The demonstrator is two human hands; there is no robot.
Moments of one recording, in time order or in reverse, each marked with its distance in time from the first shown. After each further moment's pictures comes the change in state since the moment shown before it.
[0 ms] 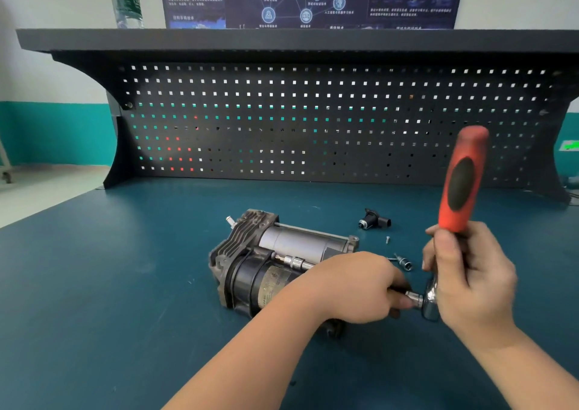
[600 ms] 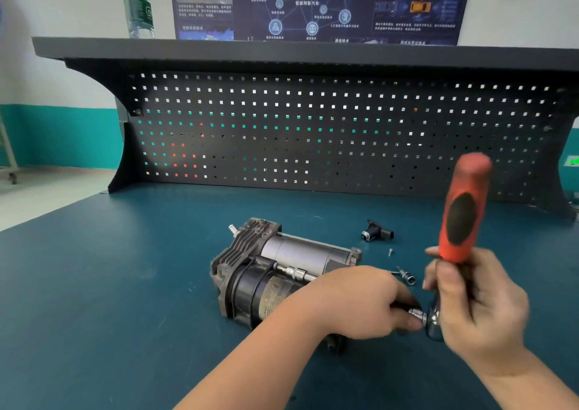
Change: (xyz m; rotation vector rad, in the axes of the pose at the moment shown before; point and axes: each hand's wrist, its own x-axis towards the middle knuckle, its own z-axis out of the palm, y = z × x) left_hand -0.003 0.001 0.000 0.009 0.068 0.044; right_hand -0.004 0.001 -0.005 -0.055 -0.050 -0.137
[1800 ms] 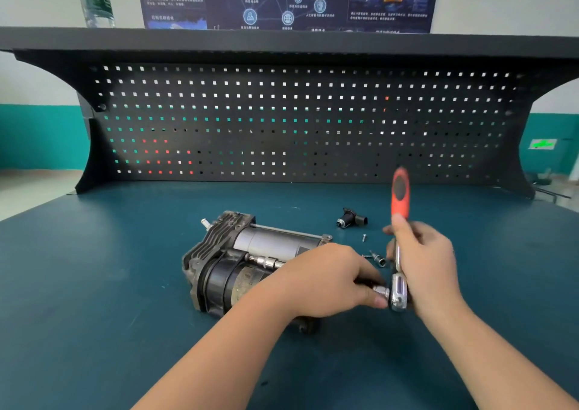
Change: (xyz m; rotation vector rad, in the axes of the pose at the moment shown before) left_hand 0.005 -0.006 0.005 -0.094 0.051 -0.025; right_hand 0.015 0.017 0.012 0.123 0.101 0.874
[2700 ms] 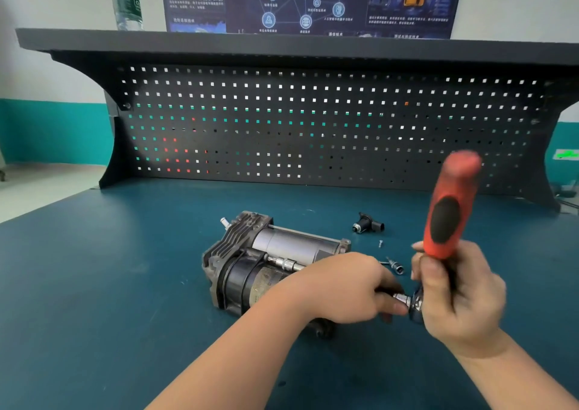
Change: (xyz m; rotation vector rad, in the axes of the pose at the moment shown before) left_hand -0.004 0.007 -0.006 0.036 -0.076 0.010; right_hand -0.024 -0.002 -0.012 -0.133 -0.089 -1.017
